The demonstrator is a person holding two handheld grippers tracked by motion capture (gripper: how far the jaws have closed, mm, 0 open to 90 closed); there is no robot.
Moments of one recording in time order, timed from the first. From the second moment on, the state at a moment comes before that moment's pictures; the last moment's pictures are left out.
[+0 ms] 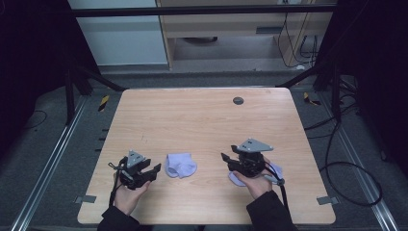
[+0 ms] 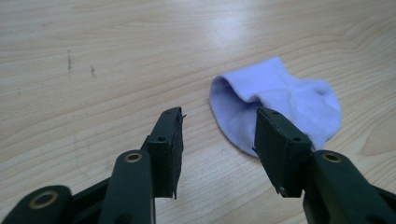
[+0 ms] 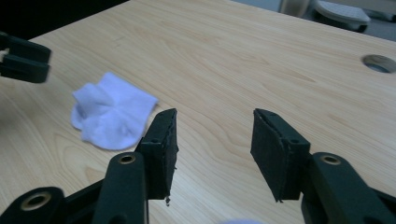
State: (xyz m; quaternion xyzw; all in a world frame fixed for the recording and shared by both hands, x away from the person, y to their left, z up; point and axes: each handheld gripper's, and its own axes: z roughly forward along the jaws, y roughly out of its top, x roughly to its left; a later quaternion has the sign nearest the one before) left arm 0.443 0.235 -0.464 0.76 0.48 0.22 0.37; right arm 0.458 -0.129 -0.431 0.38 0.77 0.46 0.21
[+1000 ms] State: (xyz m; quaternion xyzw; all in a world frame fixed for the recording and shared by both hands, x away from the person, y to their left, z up) left arm 0.454 0.227 -0.482 0.77 0.48 0.23 0.35; right arm 0.477 0.000 -0.491 0.33 0.85 0.40 0.12
